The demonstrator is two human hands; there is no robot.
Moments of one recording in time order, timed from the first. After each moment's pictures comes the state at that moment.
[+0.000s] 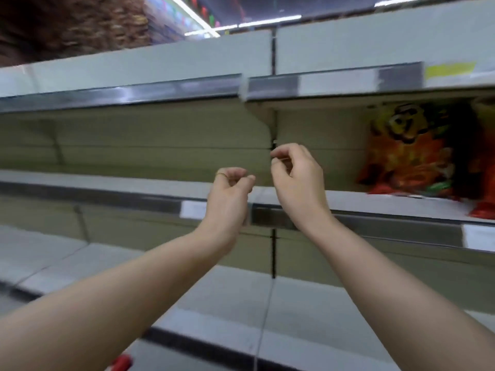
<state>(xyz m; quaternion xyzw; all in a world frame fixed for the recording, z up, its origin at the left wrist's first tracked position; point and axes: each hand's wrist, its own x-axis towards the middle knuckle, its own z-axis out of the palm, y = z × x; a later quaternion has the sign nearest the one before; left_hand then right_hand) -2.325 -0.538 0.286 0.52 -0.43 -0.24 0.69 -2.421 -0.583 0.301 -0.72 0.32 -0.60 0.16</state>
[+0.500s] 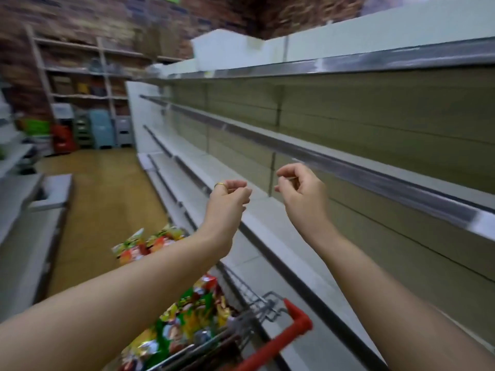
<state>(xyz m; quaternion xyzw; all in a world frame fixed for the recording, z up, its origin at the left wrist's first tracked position) -2.043 -0.325 0.225 0.64 -0.15 -0.07 0.75 -2.097 -0.436 0.238 -0.81 0.08 -0.40 0.41</state>
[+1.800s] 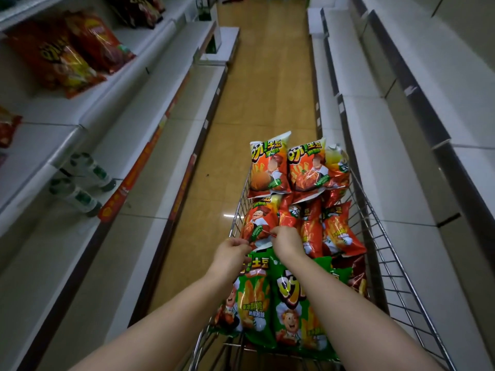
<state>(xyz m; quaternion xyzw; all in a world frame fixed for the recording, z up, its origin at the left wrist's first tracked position) -1.837 -0.156 -0.075 0.68 0.36 -0.18 0.61 -1.761 -0.271 -0.151 -0.95 -0.02 0.21 0.22</state>
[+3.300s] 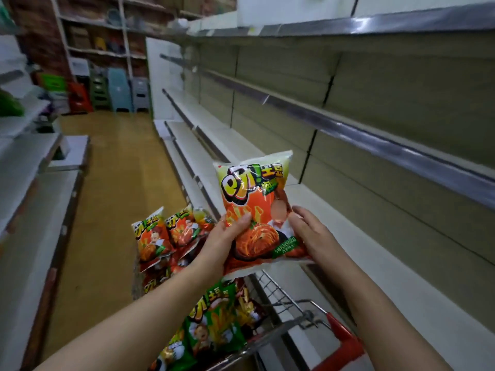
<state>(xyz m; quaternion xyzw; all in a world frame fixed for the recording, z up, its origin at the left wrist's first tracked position) -1.924 -0.273 0.111 0.53 -0.09 -0.27 0.80 -2.006 -0.434 0.141 -0.80 0.12 -0.12 0.57</state>
